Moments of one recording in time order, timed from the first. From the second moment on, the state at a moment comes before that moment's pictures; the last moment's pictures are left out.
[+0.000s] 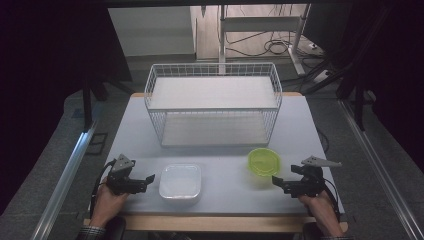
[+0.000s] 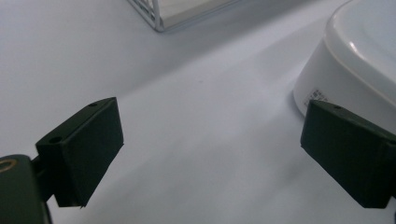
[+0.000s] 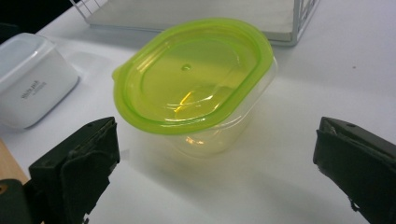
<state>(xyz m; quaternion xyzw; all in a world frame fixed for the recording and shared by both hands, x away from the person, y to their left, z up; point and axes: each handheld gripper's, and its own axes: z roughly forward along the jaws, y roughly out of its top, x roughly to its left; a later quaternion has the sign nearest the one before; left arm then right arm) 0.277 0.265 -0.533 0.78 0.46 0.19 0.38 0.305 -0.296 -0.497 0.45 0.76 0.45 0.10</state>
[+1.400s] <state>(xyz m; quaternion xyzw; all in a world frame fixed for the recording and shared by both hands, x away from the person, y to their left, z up) 0.277 0.262 -0.531 0.79 0.43 0.19 0.40 0.309 -0.267 -0.464 0.41 0.81 0.40 0.14</state>
